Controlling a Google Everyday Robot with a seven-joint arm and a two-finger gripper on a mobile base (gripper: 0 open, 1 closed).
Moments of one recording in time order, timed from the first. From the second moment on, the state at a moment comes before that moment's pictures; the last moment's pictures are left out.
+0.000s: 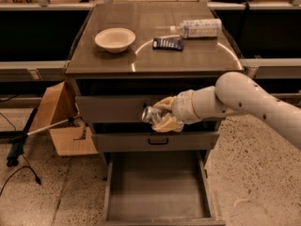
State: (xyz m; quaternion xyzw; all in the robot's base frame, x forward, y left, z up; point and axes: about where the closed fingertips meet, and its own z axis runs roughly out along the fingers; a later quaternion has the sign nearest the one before) arm 0.575 -0.034 0.725 -0.64 0.62 0.18 0.42
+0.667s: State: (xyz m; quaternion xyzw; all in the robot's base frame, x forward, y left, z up) arm 0.583 -0.029 0.797 -0.65 0.60 0.17 0.44
